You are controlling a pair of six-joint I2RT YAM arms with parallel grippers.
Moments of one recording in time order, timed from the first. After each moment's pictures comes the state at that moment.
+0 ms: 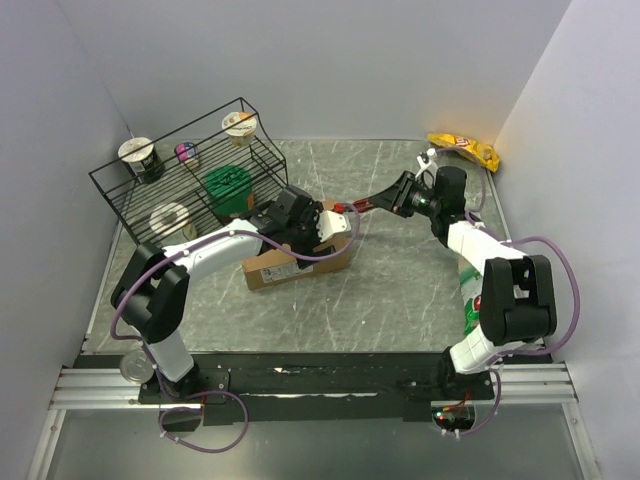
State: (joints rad) left arm -0.69 1.71 1.23 -0.34 0.26 0.60; right arm 0.07 1.58 0.95 0.24 -0.71 0.65
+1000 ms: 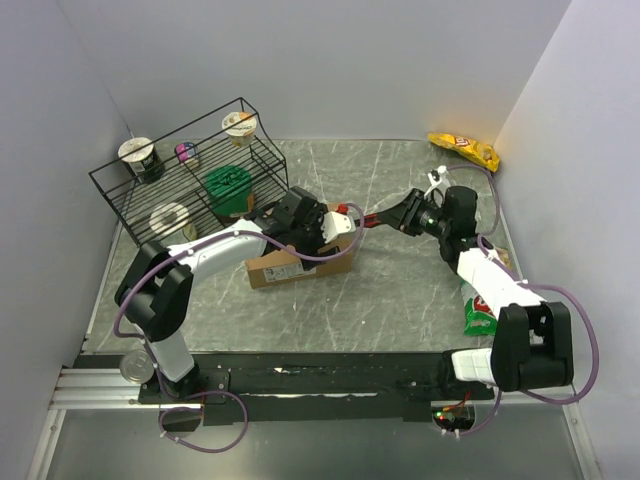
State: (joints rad) left arm -0.71 1.73 1.24 -0.33 0.26 0.56; right arm 0.08 1.31 0.77 0.14 -0.62 0.61
